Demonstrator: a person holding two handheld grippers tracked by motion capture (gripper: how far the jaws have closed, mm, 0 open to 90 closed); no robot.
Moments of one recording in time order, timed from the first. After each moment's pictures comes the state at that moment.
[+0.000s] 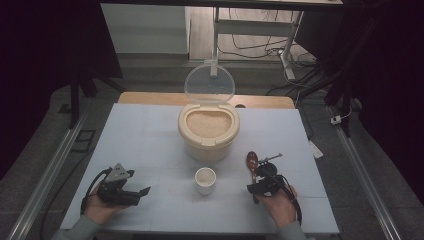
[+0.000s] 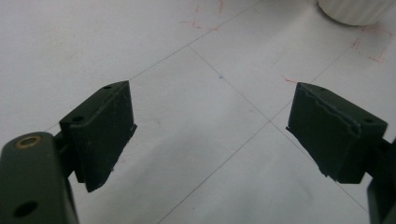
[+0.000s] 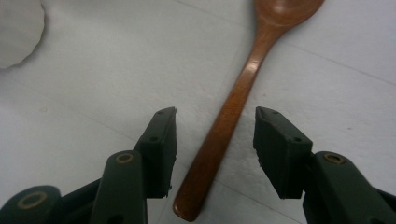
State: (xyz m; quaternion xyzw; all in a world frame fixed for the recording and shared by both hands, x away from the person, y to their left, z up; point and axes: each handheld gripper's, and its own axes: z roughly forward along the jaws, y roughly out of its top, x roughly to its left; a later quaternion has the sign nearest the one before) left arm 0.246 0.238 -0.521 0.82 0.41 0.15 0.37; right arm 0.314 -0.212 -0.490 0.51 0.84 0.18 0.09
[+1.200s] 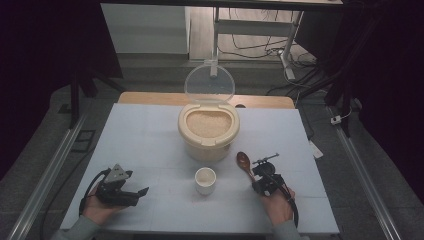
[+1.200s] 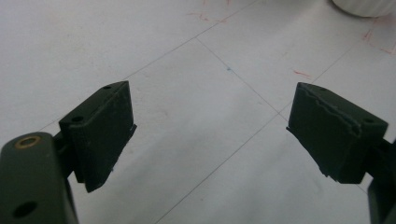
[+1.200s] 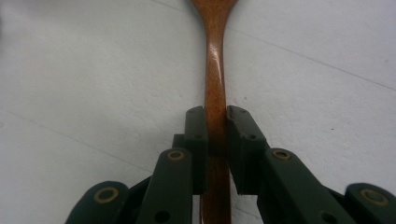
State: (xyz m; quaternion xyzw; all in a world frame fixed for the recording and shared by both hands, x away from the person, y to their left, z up) left arm 0.245 0.241 -0.524 0.82 0.42 0.15 0.36; right arm 0.320 -0.209 -0.497 0.53 0.83 0.16 0.12
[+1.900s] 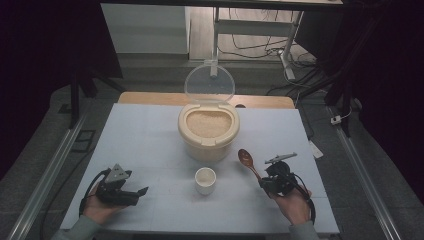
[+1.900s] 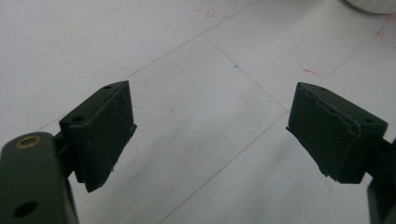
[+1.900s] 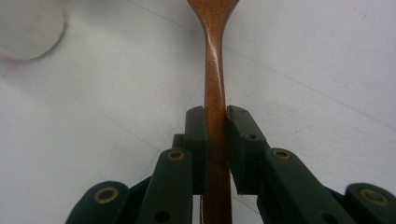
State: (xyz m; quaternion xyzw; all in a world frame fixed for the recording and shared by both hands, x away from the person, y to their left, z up) left arm 0.246 0.241 -0.526 0.82 0.42 0.16 0.35; right arm 0.311 -0.243 -0.471 0.46 0.85 0.23 0.11
